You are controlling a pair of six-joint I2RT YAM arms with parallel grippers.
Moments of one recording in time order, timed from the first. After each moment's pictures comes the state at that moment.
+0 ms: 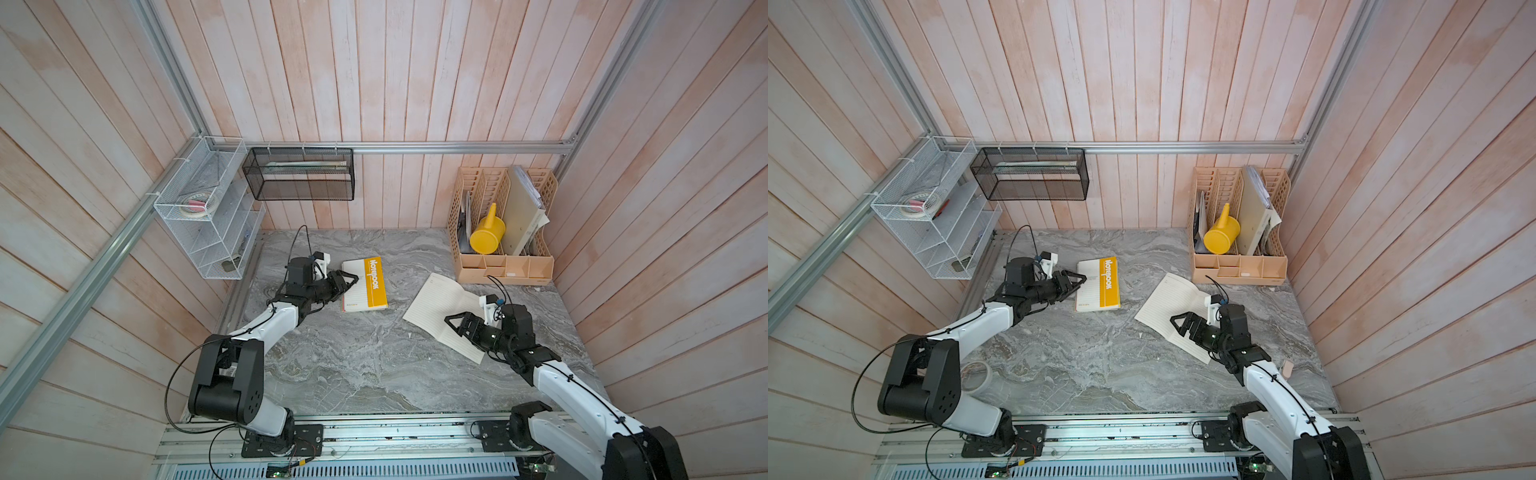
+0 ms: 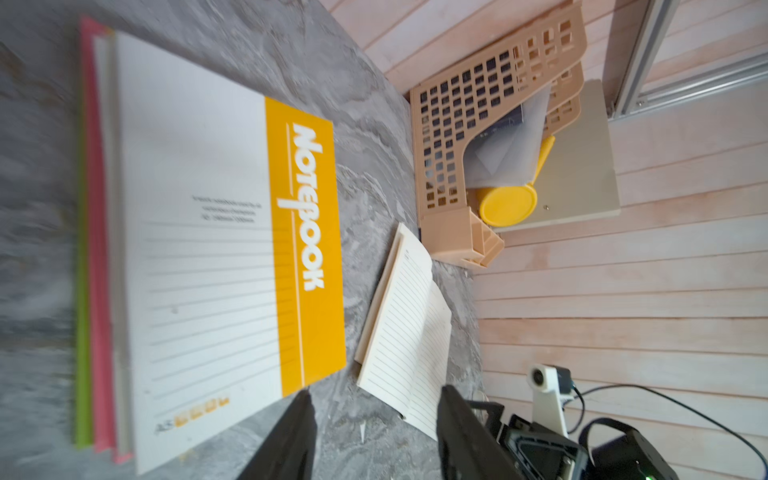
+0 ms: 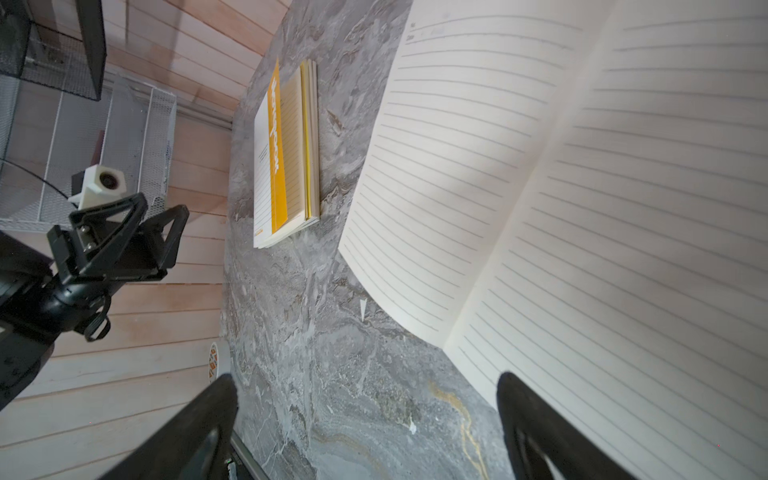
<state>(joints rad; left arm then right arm) -0.21 1.52 0.82 0.15 0.68 -0.80 0.19 0.96 0.37 -0.05 -0.53 0.77</state>
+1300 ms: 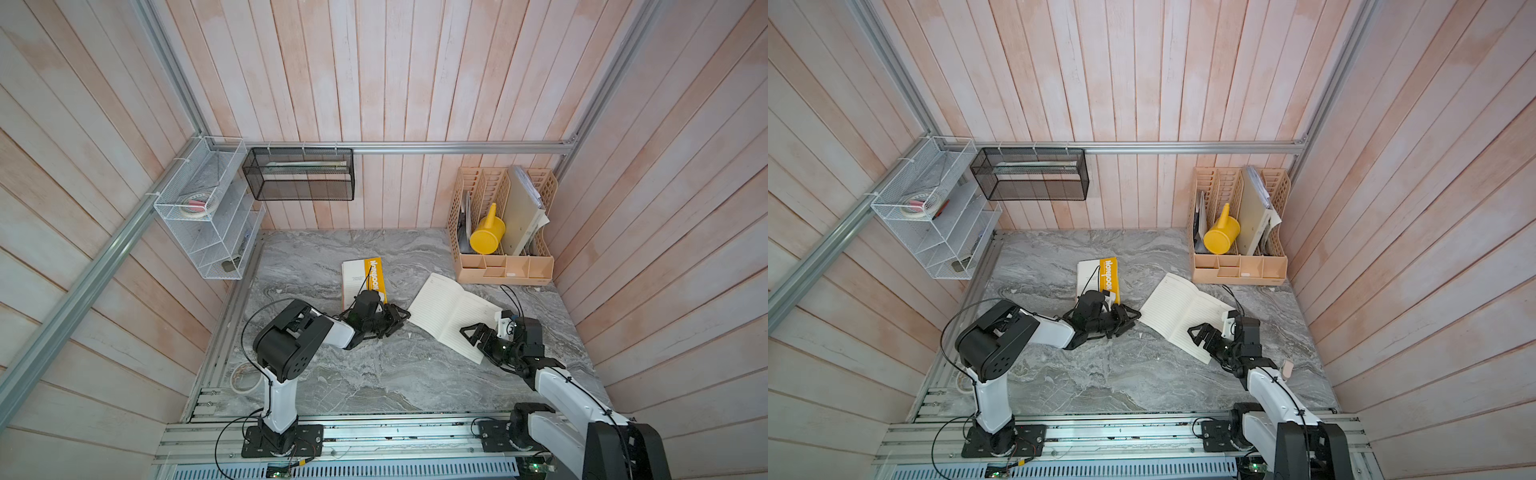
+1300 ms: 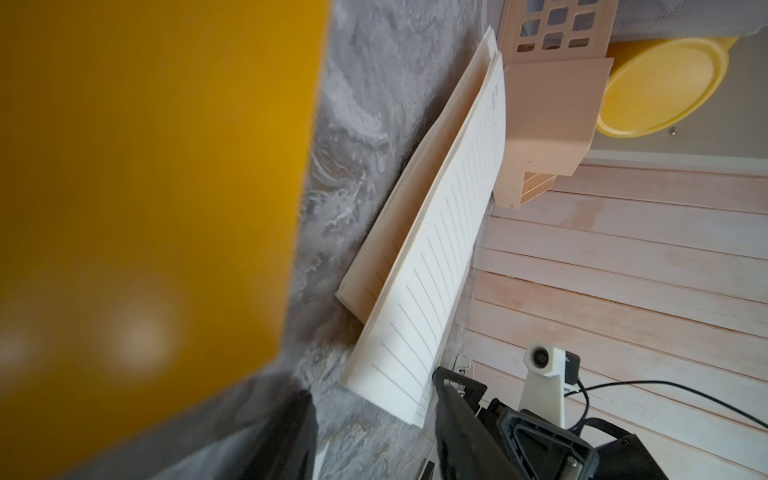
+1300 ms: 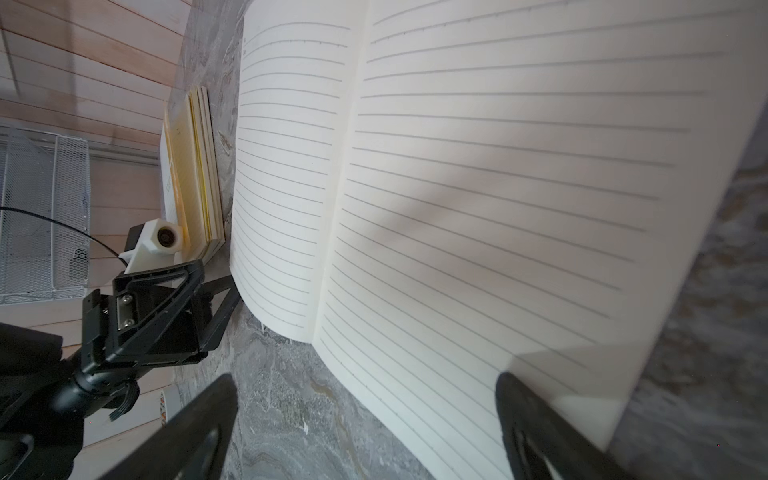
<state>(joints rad) -0.63 1.95 0.81 0.59 0.46 -1.26 0.00 0.99 0.25 -0.06 -0.54 0.68</state>
